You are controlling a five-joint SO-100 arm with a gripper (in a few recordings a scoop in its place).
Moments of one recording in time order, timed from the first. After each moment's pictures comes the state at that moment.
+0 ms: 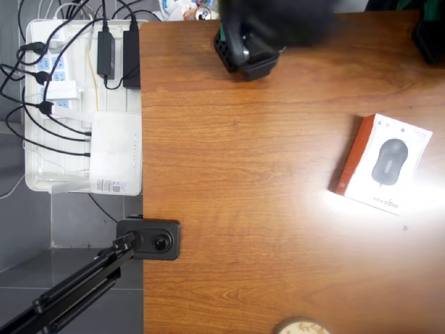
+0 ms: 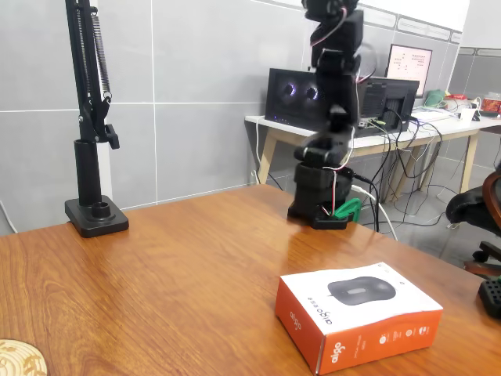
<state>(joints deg) -39.4 153.3 115.3 -1.1 34.8</state>
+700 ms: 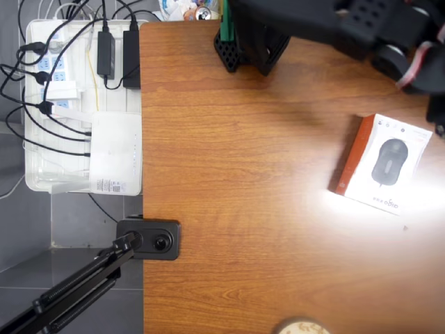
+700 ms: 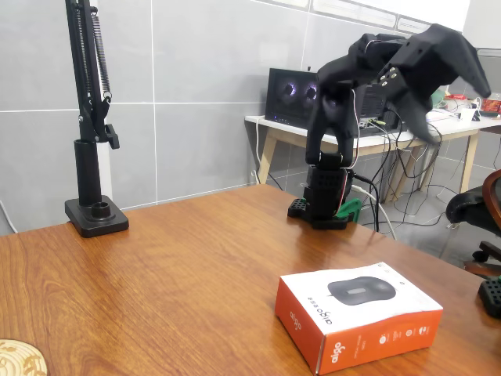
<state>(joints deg) -53.9 108.5 85.7 31.7 34.4</state>
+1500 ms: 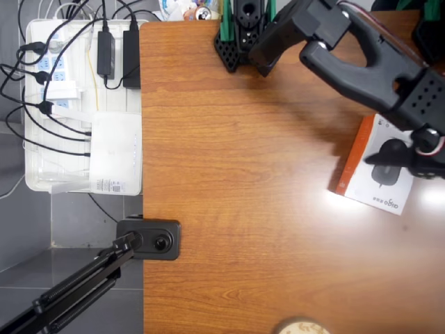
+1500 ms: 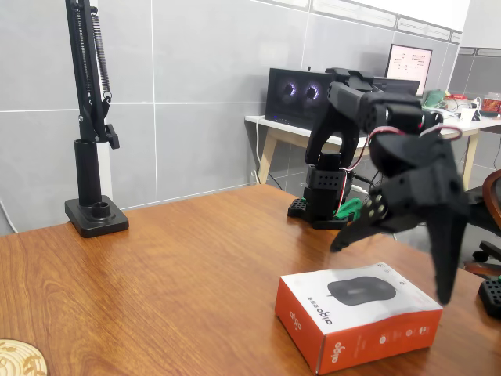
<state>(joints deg) -53.7 77.6 80.0 34.5 28.7</state>
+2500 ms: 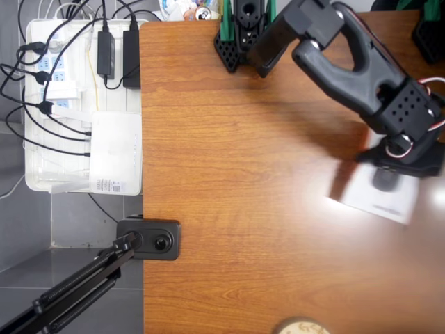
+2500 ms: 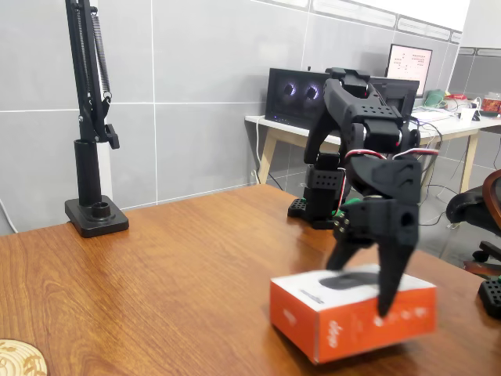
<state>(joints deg) -49.0 76.5 76.6 58.9 29.1</state>
